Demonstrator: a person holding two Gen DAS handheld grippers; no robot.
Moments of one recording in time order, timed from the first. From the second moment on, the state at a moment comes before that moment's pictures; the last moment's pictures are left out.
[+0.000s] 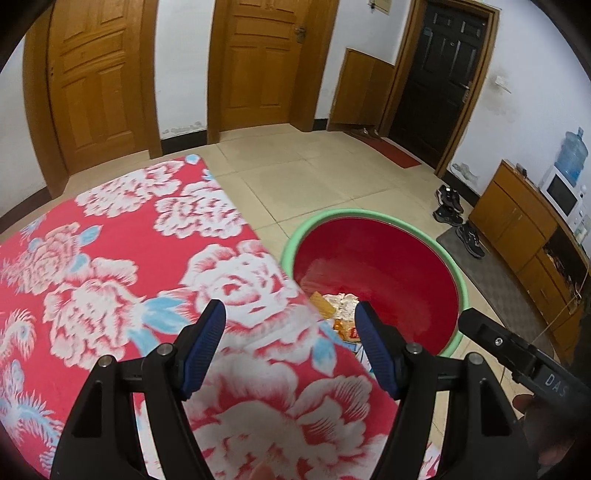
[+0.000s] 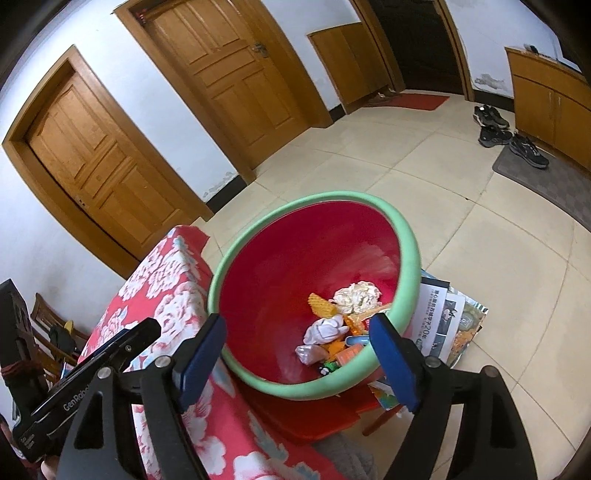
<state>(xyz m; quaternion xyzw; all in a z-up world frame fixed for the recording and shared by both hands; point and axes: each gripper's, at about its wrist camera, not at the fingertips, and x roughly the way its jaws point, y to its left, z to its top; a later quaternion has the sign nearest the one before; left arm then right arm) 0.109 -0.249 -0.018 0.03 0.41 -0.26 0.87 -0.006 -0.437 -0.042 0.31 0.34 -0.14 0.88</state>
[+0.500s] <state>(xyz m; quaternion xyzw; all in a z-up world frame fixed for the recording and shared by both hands) 0.095 -0.201 -0.002 0.01 0.41 -0.22 0.89 -0.008 -0.398 -0.018 0.27 0.34 -0.11 0.90</state>
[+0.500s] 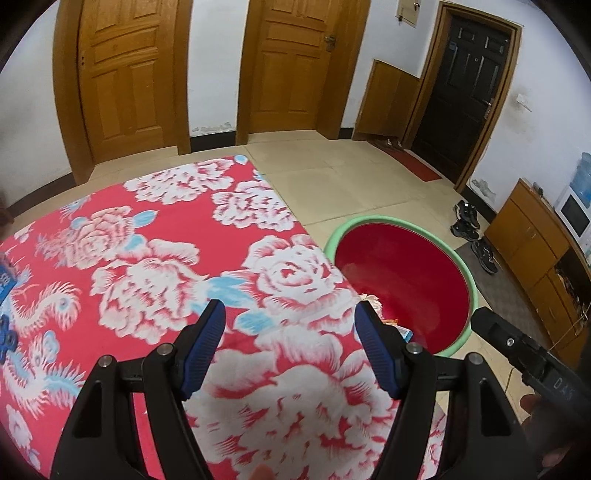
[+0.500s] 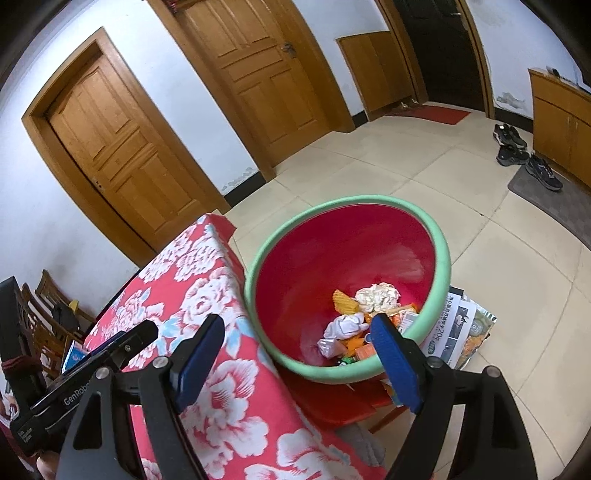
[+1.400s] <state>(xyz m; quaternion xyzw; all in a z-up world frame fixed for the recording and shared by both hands) 0.054 -0.102 0.024 -0.02 0.38 -0.10 0.92 -0.018 -0.300 0.016 0.19 0.32 -0.04 0.93</state>
